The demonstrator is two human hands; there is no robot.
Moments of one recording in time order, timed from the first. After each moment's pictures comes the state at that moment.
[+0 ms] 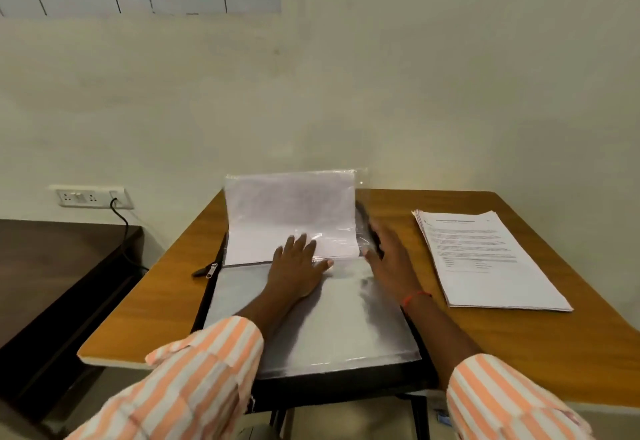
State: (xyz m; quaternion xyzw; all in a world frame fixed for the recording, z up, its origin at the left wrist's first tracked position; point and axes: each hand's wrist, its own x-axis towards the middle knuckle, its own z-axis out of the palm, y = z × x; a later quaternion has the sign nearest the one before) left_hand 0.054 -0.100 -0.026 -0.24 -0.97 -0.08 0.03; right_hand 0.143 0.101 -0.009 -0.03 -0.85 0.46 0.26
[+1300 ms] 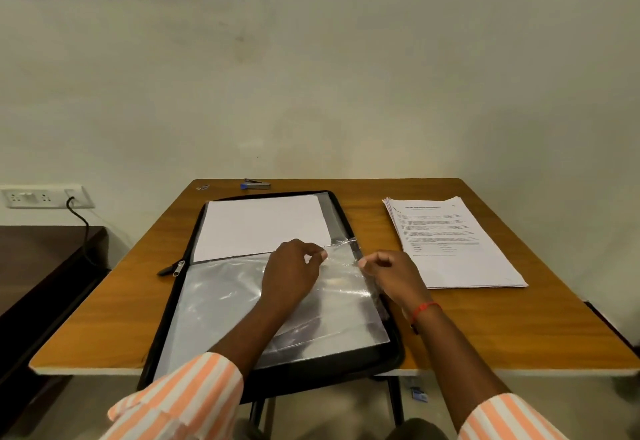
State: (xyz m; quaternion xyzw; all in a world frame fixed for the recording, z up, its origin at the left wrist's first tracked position) left_hand 0.121 -0.067 -0.001 -0.23 -0.89 -0.37 0.11; right_hand 0.218 0.119 0.006 -0.17 -0.80 0.56 0.14
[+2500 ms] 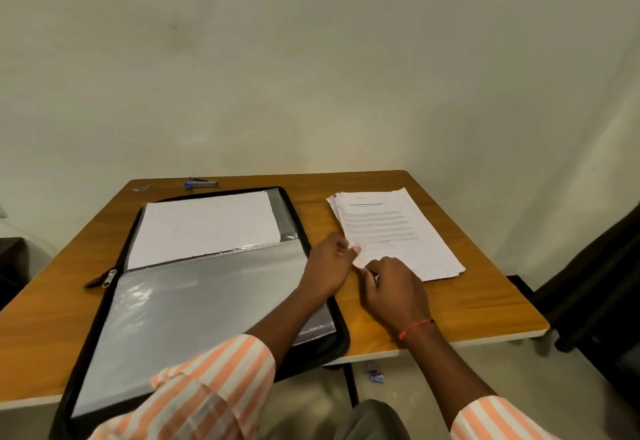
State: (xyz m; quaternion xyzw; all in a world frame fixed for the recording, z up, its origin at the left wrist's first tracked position) left_hand 0.174 0.065 -0.002 -0.28 -0.82 -0.50 -0.10; right_hand 0.281 0.176 -0.026 -0.20 -0.94 0.12 0.26
